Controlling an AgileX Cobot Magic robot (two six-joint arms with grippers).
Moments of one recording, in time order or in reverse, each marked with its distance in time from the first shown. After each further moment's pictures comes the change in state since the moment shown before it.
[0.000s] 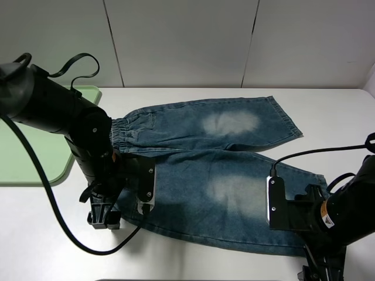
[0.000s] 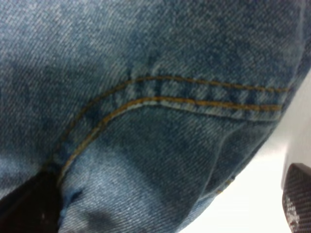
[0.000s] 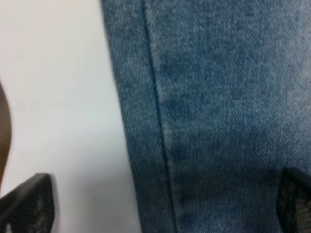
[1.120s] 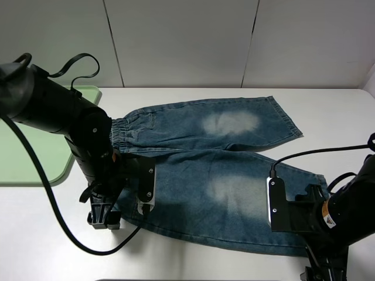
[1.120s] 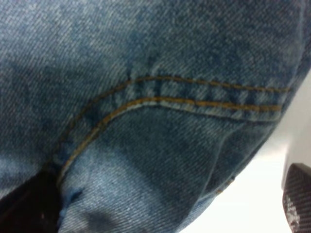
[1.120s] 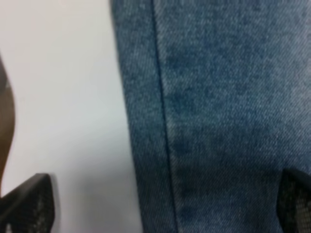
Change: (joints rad) left arm 0.000 0.000 0.000 0.000 -0.001 -0.001; right arm 0.000 -0.010 0.000 -0.002 0.017 -0.026
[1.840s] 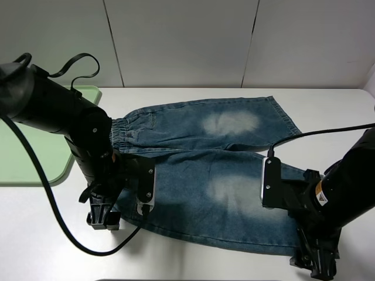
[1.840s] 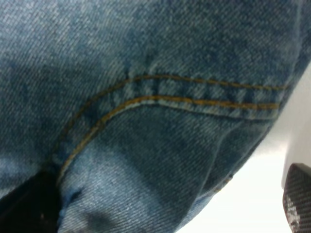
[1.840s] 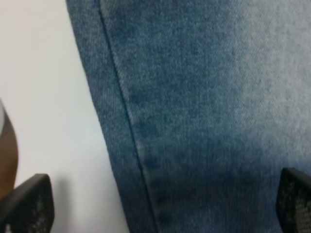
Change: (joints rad) left arm -0.001 0.000 0.000 0.000 0.007 0.000; right arm 0.000 -0.029 -0.113 0.094 0.137 0.000
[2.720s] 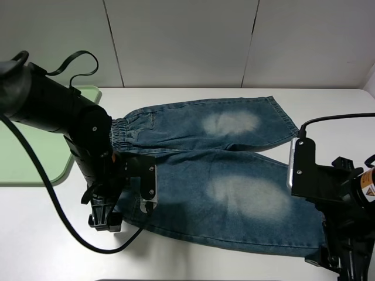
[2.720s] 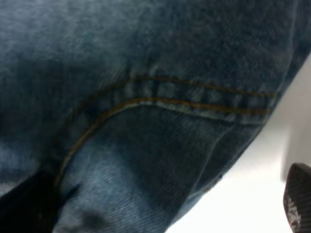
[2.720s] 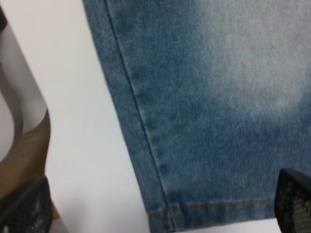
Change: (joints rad) left arm -0.011 -0.008 0.000 -0.012 0.025 -0.054; right arm 0.000 -0.320 -0.001 0.040 0.203 0.018
